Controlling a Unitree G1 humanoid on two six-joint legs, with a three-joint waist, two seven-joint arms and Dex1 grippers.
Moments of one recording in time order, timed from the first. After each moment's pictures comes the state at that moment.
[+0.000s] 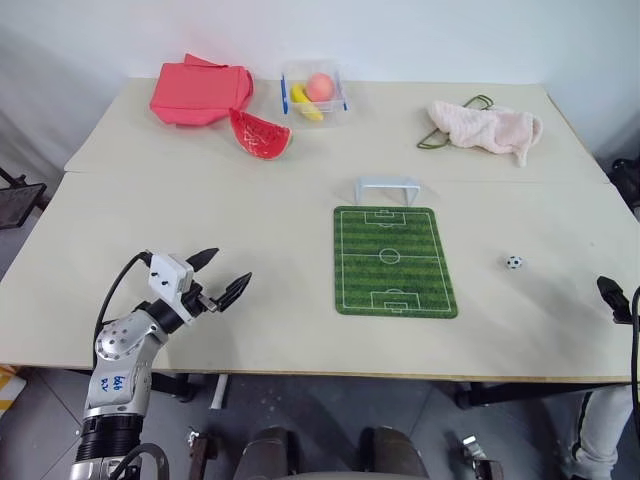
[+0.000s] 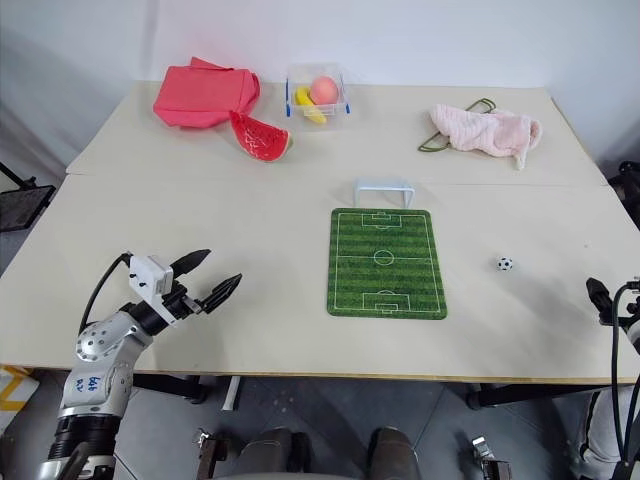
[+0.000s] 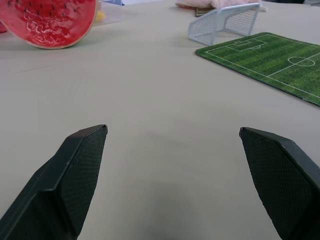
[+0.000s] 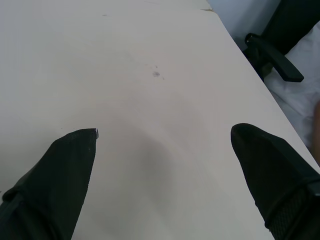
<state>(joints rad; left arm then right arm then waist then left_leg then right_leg) -0.16 0.44 0.21 0.10 -0.33 -0.01 -0.71 -0.26 -0.88 -0.53 0.82 0.36 -0.04 0.60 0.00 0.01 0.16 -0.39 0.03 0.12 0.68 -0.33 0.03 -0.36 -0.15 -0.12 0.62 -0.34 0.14</state>
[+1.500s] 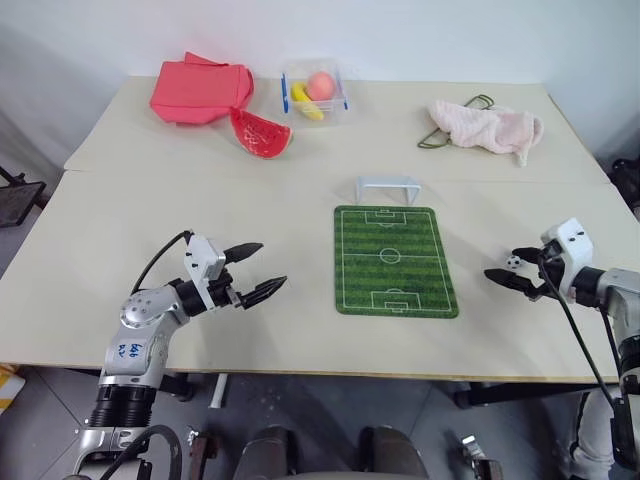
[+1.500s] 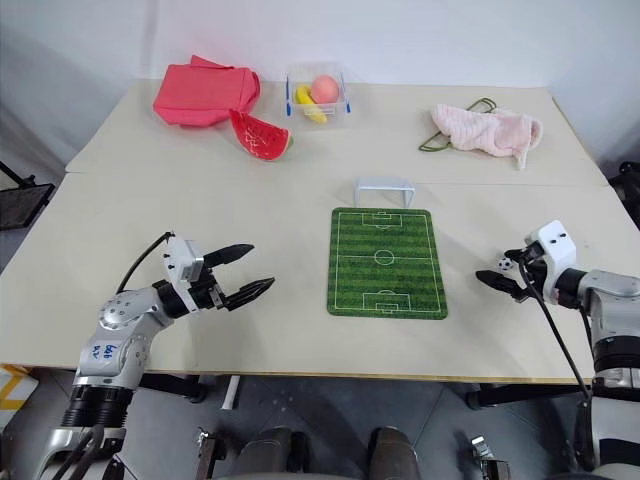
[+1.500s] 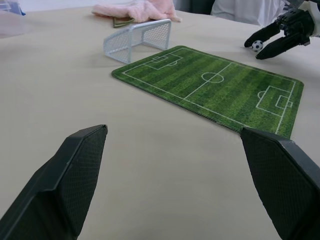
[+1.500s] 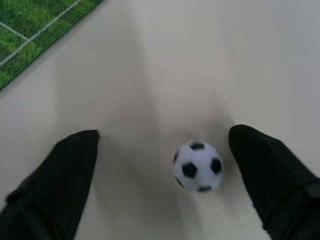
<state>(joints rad) -0.30 0.47 0.10 0.08 -0.38 0.12 -0.88 -0.62 -0.84 -0.12 0.88 0.19 0.09 1.06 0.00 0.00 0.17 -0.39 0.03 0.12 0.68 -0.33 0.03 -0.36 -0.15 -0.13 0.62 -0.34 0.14</state>
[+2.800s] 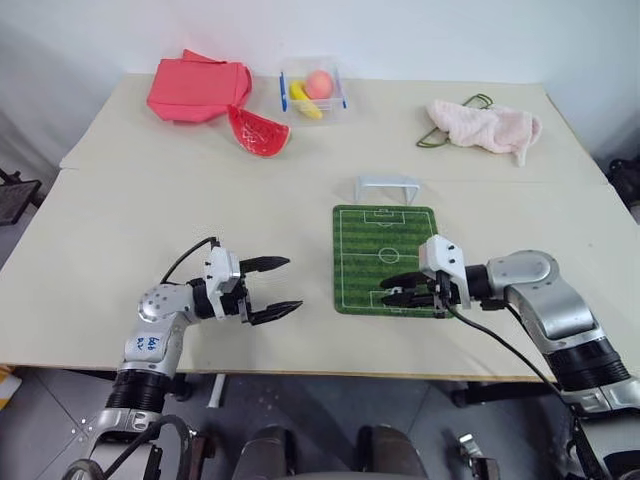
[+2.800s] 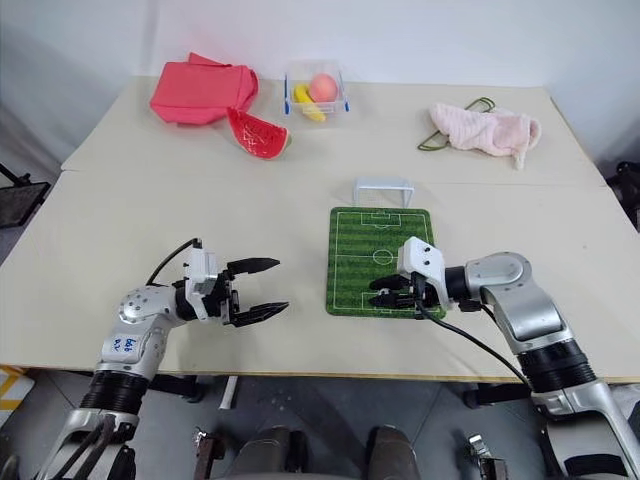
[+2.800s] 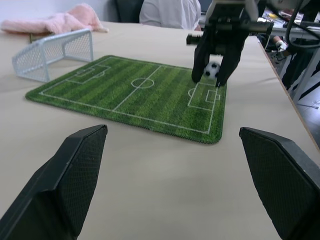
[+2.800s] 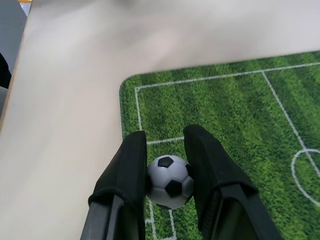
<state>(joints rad) -0.36 0.45 0.02 0.25 -0.39 -0.07 -1.16 -0.53 -0.70 0.20 0.14 0.26 0.23 1.28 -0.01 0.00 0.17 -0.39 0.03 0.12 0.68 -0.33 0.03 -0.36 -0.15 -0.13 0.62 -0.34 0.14</state>
